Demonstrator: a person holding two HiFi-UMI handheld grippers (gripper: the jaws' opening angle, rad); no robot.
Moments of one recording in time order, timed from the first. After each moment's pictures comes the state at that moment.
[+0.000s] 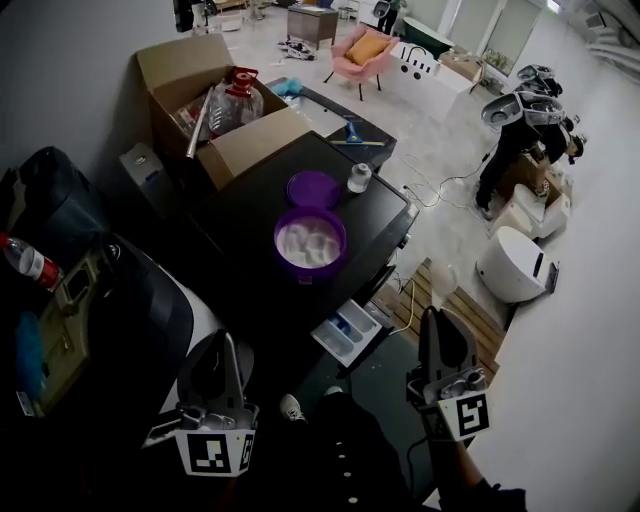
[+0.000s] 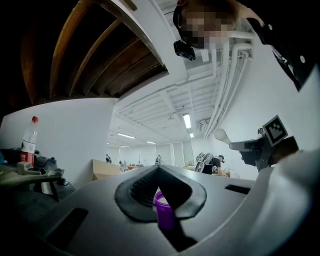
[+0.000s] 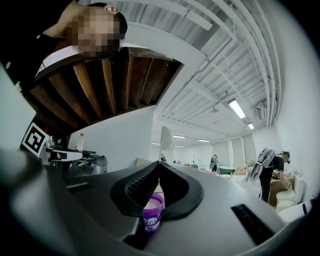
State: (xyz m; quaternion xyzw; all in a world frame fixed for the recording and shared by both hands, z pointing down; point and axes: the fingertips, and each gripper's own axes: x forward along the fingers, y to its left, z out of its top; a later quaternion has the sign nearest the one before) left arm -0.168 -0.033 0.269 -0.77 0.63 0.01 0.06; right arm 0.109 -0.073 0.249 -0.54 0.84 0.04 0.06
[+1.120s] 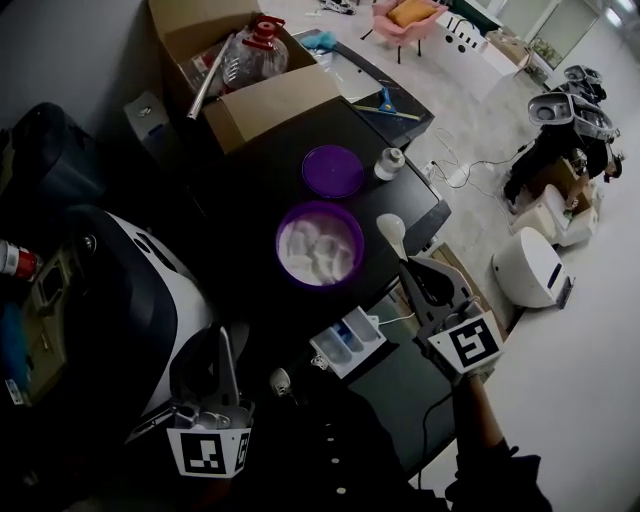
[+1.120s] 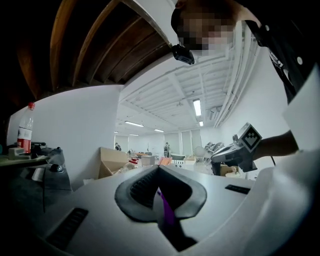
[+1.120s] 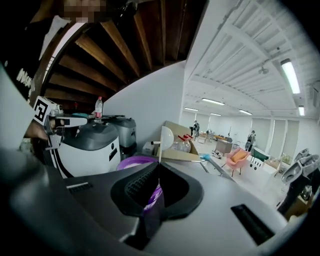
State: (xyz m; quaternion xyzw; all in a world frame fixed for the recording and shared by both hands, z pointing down) left arm -0.168 -0.105 0.310 -0.74 0.67 -0.04 0.00; right arm 0.059 -0.240 0.351 -0.34 0.92 0.00 -0.19
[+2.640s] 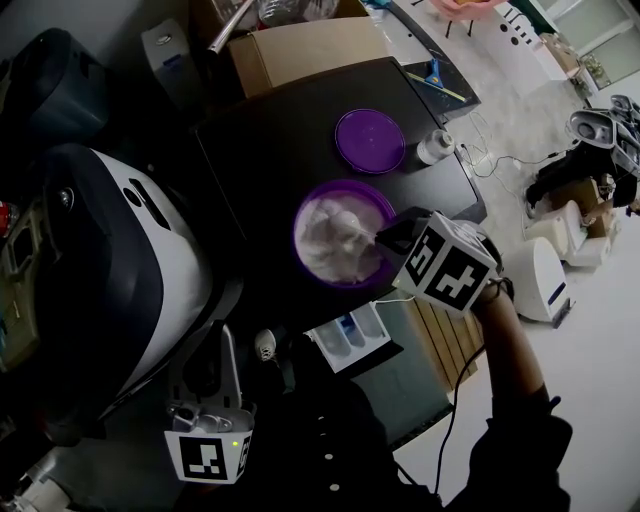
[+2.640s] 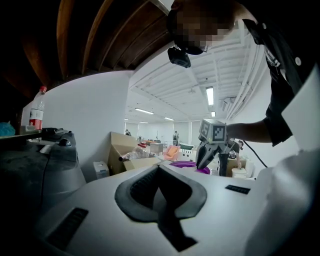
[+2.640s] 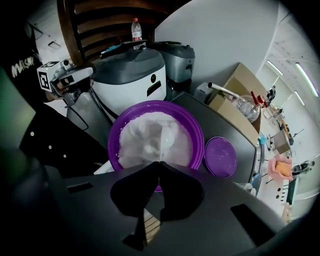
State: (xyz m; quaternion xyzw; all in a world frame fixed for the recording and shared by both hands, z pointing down) left arm -0.174 -0.110 0.366 -0.69 0.71 -0.07 -0.08; right arm -0.016 -0.273 0.472 0.02 0.81 0.02 -0.59
